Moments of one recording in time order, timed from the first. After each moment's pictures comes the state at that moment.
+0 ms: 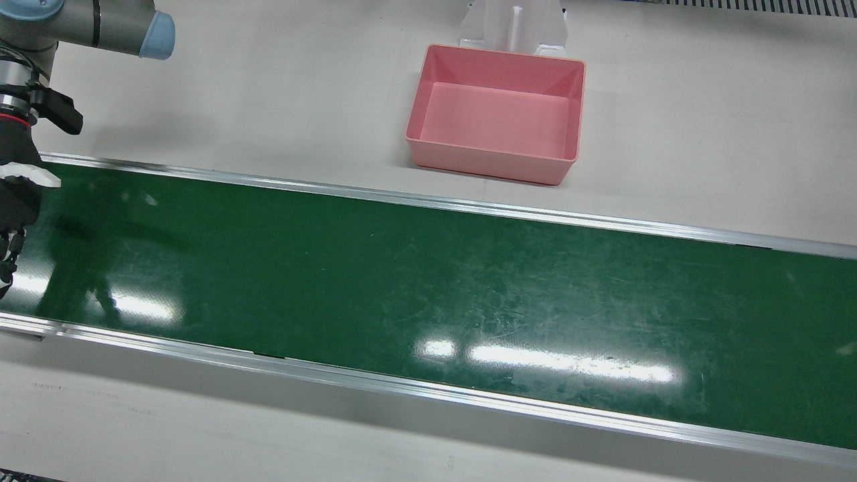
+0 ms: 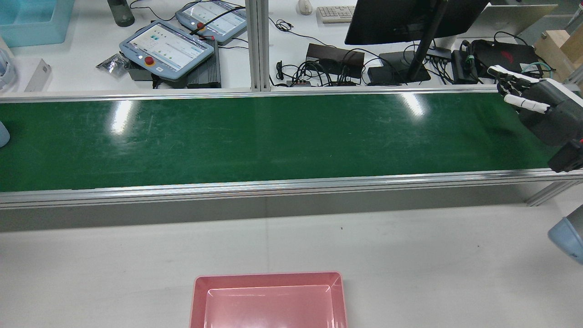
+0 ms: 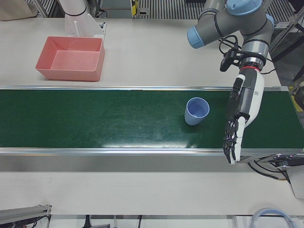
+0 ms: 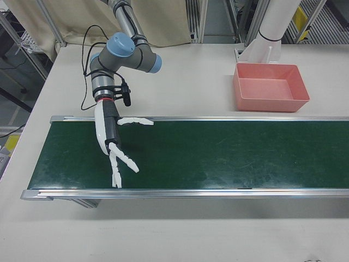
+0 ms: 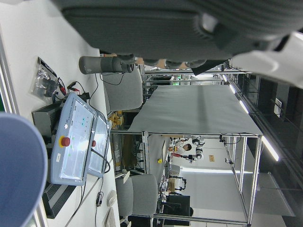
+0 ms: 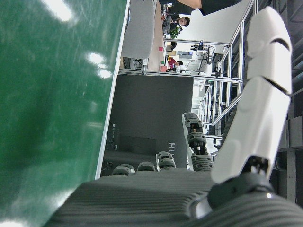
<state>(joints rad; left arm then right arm) -1.44 -1.73 -1.74 0.22 1.79 0.01 1.15 -1.58 1.74 -3.19 -1.38 -0.12</state>
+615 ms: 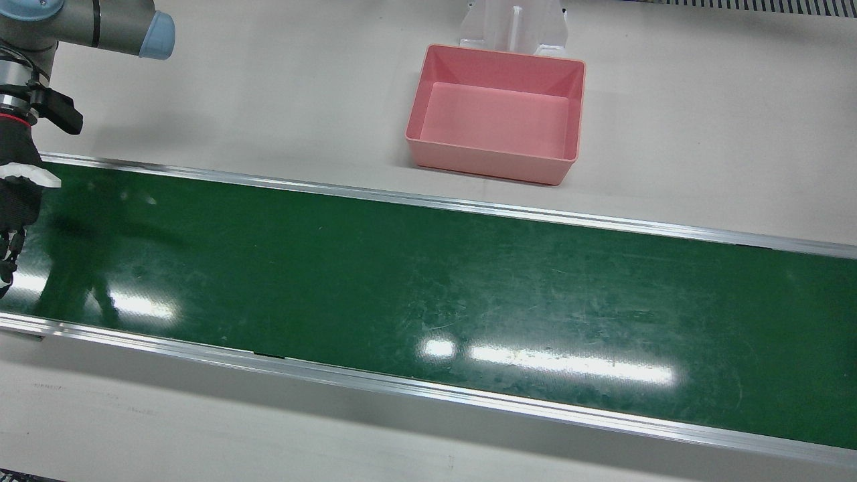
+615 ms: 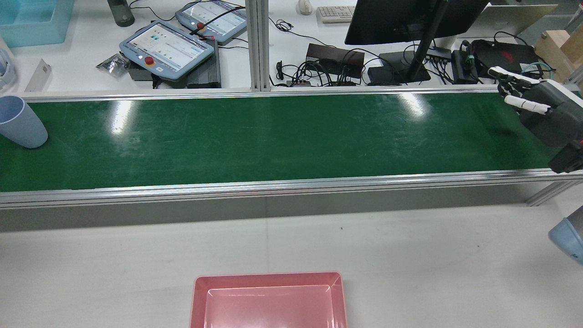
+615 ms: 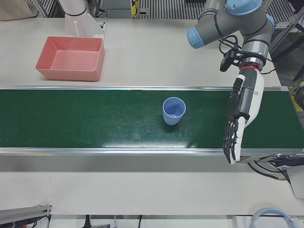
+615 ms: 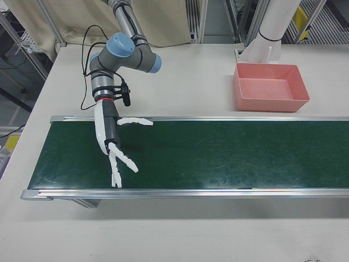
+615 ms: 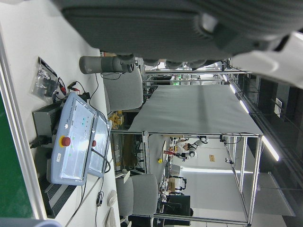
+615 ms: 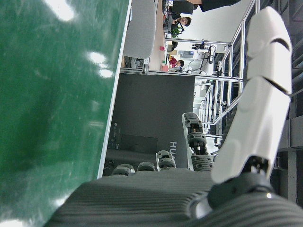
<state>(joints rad) -1.44 -1.73 -1.74 0.22 1.79 0.01 1.15 -1.59 1.74 -3.19 -1.38 -0.12</state>
